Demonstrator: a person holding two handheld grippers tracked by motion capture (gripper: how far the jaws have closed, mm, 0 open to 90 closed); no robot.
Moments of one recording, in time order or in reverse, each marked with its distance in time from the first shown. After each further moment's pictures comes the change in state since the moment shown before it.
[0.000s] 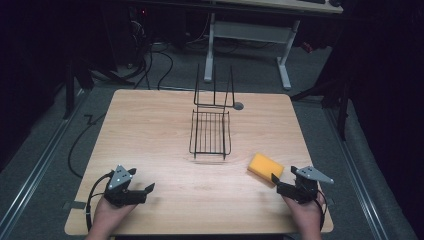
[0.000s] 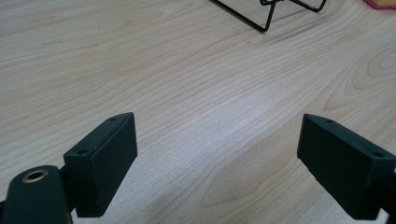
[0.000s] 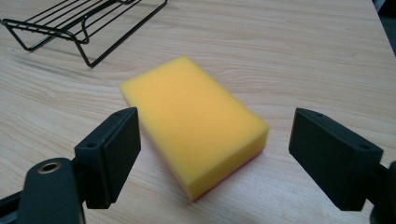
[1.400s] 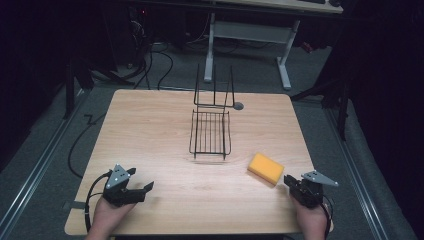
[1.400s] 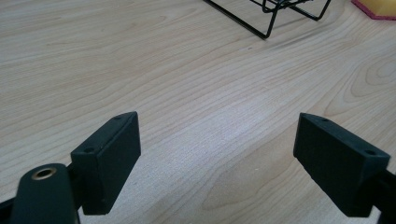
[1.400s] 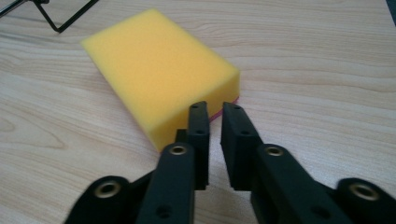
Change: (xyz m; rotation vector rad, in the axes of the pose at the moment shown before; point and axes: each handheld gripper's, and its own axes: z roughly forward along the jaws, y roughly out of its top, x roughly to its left) left arm 0.003 0.001 -0.001 -0.018 -0.002 -0.022; right arm -0.019 -0.021 -0.003 0.100 -0.024 0.057
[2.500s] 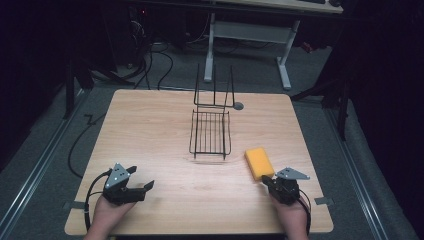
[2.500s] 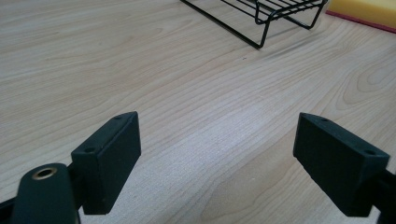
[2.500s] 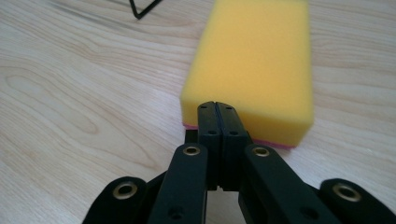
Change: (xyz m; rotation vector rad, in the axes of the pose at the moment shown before) left arm 0.000 0.004 -0.002 -0.021 -0.015 0.018; right arm 0.056 0.015 0.028 0.047 0.126 -0.140
